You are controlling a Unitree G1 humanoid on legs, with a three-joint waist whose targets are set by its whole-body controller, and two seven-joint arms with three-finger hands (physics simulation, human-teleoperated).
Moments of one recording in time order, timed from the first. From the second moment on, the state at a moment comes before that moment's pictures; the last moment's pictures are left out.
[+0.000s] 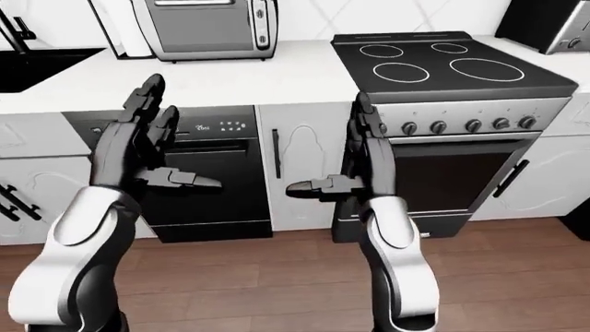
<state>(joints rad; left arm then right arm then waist) -0.46 0.12 0.08 -0.66 -0.05 0.94 -0.03 -0.32 -0.08 -0.10 -0.56 0.14 0.70 -0.05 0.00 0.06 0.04</state>
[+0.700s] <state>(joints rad) -0.44 0.12 0.09 -0.66 -0.05 0.91 -0.01 -0.30 -0.07 -0.07 -0.61 0.18 0.74 -0.03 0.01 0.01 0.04</state>
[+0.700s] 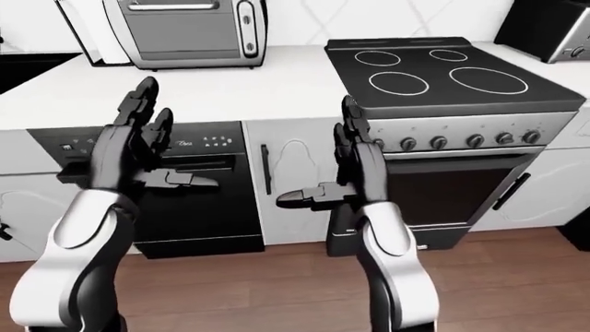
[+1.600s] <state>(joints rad) -0.43 0.10 0.06 -0.63 -0.05 0.89 -0.02 -0.26 -0.07 -0.09 -0.60 0.24 0.72 -0.05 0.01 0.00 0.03</state>
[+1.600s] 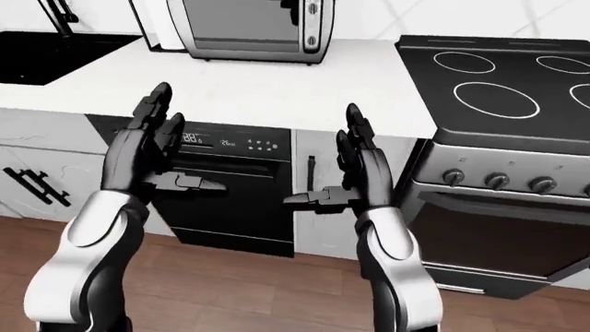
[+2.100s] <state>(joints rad) -0.40 0.07 0.03 -0.57 -0.03 0.82 -0.02 -0.22 -0.08 -0.12 -0.59 0.27 0.67 -0.04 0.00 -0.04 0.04</state>
